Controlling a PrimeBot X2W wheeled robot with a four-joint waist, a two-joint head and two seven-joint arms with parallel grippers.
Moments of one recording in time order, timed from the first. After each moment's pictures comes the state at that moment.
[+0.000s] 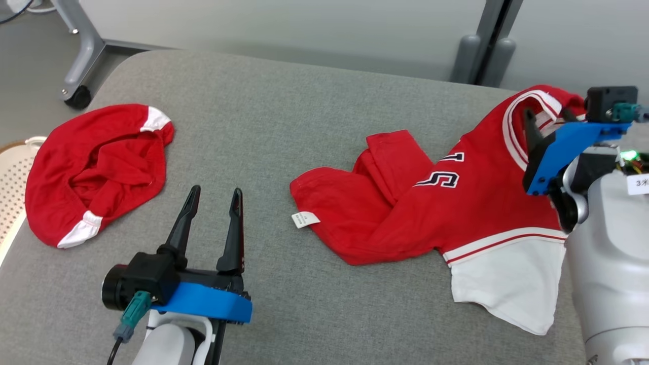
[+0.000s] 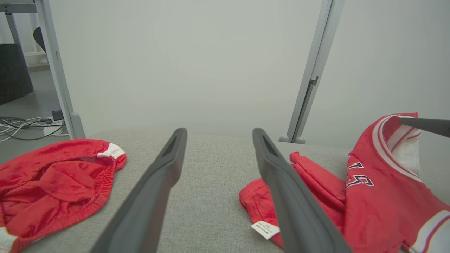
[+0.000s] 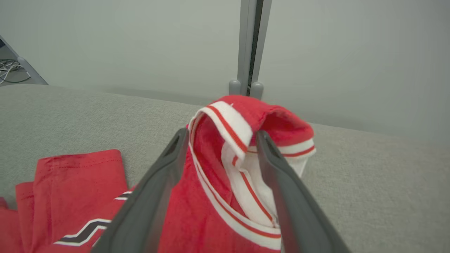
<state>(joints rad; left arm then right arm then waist) -0.19 0.14 -0.29 0.18 -0.32 -0.02 -0.26 -0.82 -0.11 -0.26 0.85 -0.10 0.13 0.12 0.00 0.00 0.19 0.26</state>
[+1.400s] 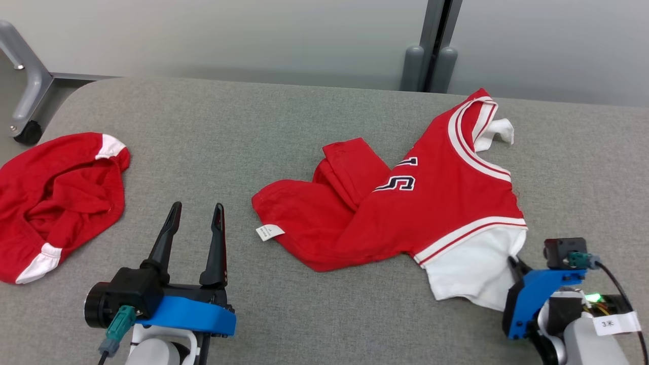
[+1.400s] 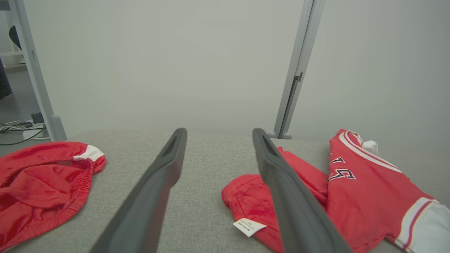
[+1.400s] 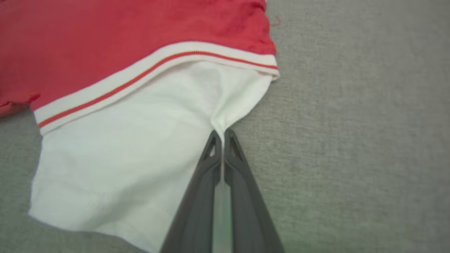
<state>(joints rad) -0.13 0.18 -0.27 0.16 -0.33 0.00 -0.26 -0.28 -0.04 -0.14 0.55 0.02 0.13 0.22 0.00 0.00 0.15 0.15</state>
